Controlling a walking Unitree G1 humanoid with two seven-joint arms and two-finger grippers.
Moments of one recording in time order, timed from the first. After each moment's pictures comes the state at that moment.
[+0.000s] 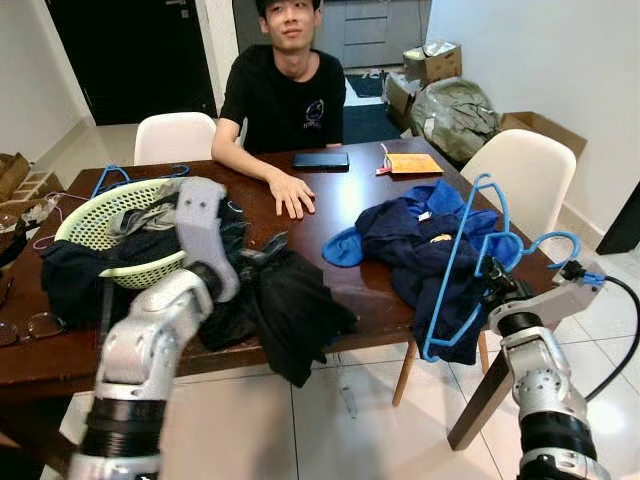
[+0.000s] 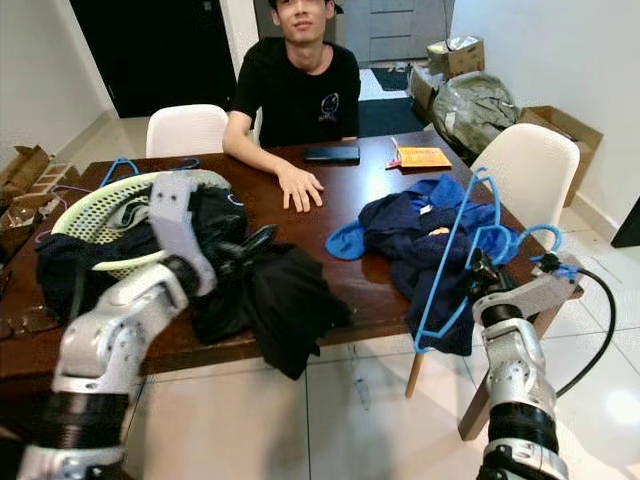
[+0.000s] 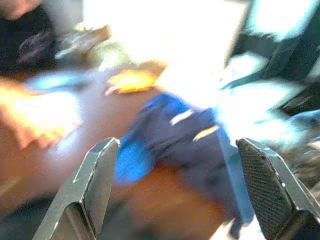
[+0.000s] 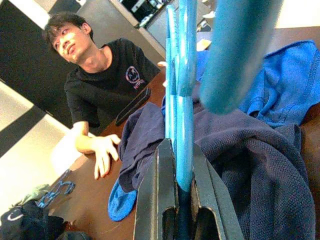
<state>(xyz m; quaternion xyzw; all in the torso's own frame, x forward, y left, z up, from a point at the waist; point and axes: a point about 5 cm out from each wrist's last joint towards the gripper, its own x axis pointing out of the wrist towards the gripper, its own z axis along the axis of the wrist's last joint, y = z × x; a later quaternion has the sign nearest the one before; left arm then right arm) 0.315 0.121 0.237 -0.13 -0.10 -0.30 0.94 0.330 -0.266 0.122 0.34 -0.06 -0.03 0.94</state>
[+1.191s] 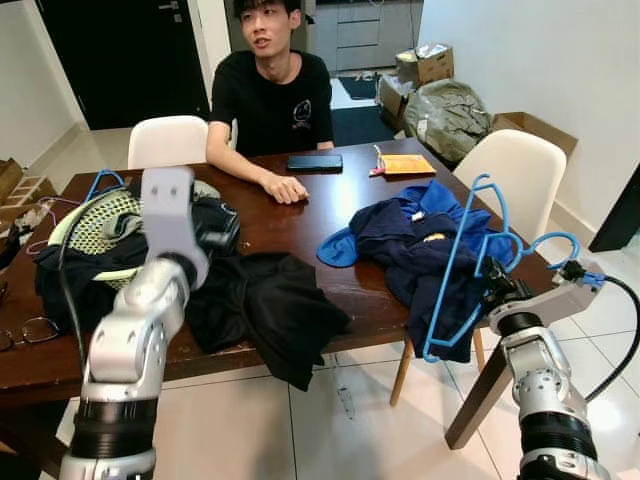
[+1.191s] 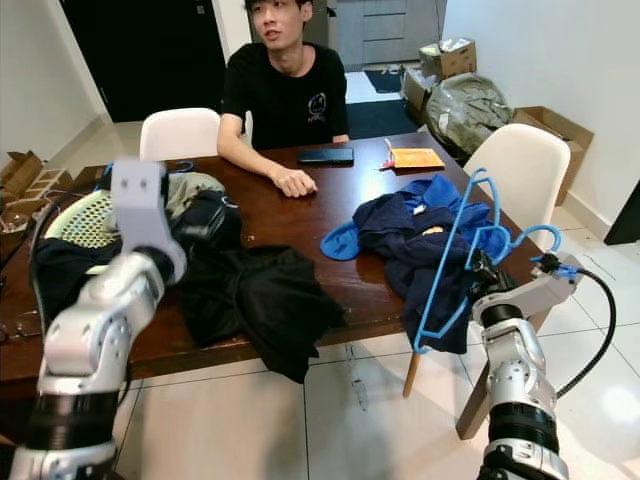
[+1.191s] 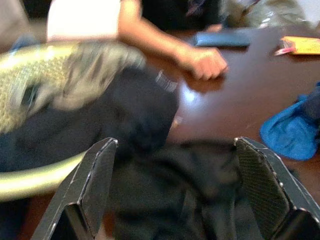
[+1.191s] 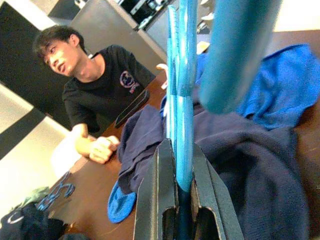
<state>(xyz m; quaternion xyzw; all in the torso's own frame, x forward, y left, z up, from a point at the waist) 0.319 0.172 0.193 -0.08 0.04 0.04 1.00 0.330 -0.267 0.123 0.34 -0.06 -0.03 0.94</state>
